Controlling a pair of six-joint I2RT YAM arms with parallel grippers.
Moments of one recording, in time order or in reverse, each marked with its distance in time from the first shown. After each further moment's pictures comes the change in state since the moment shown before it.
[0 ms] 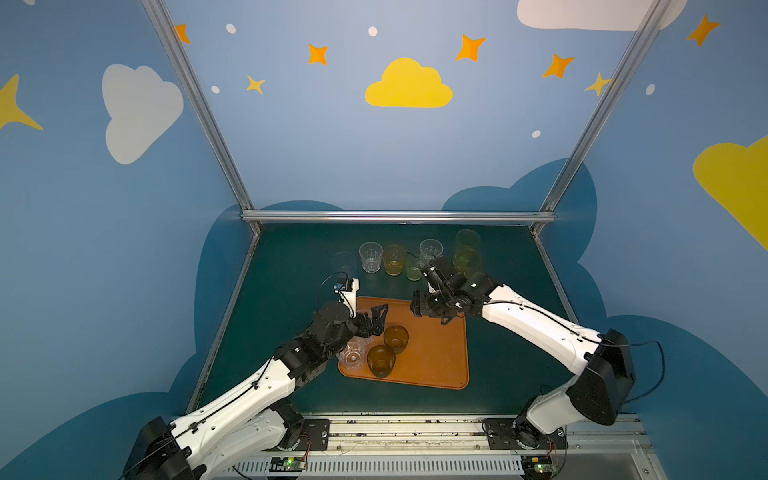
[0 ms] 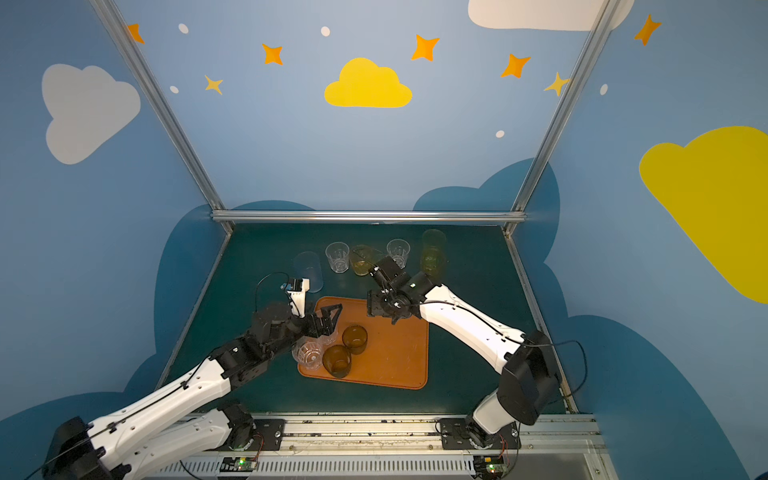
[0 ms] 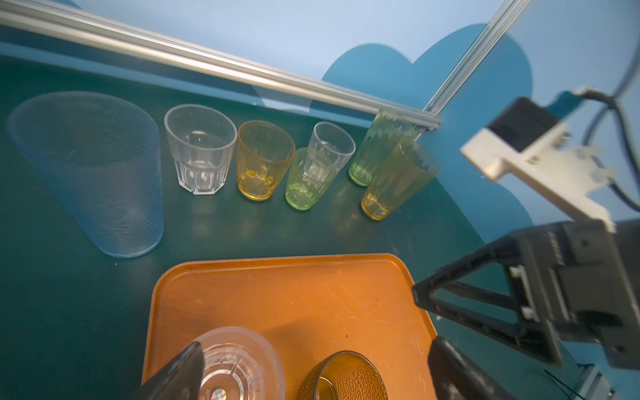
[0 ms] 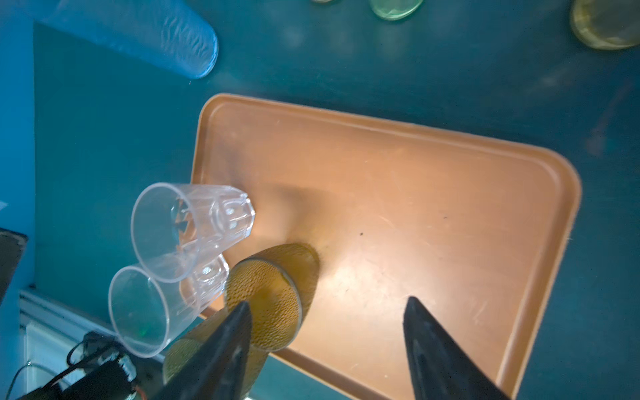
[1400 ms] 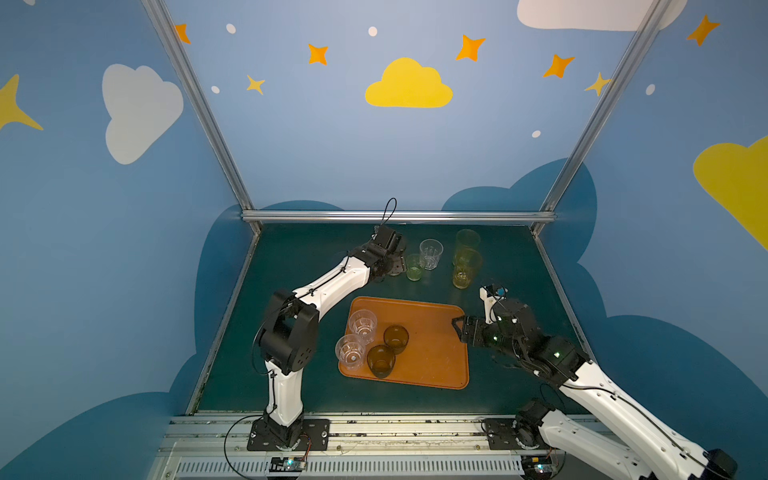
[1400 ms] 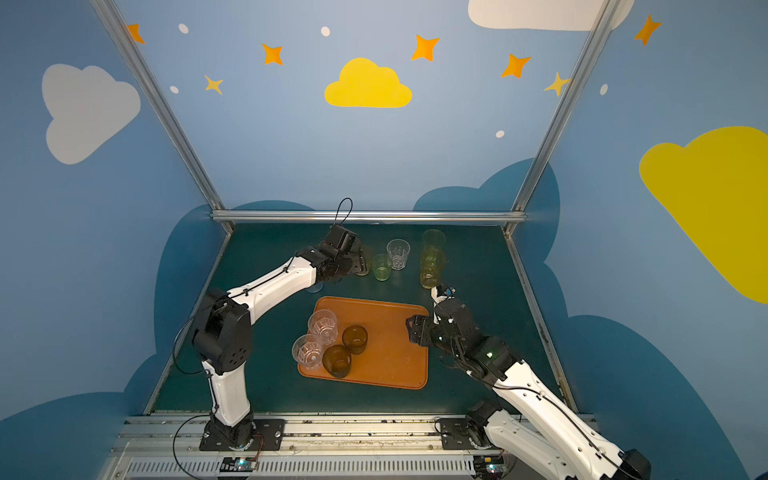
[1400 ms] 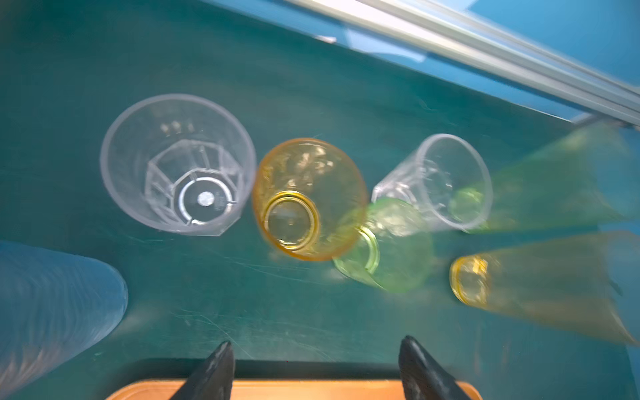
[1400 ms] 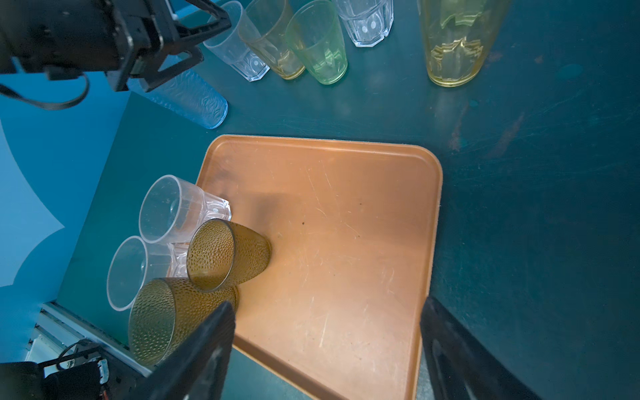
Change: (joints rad) left arm 0.174 0.986 0.988 -0.438 0.018 -0.142; right arm -0.121 -0.711 -0.552 0.177 0.040 -0.067
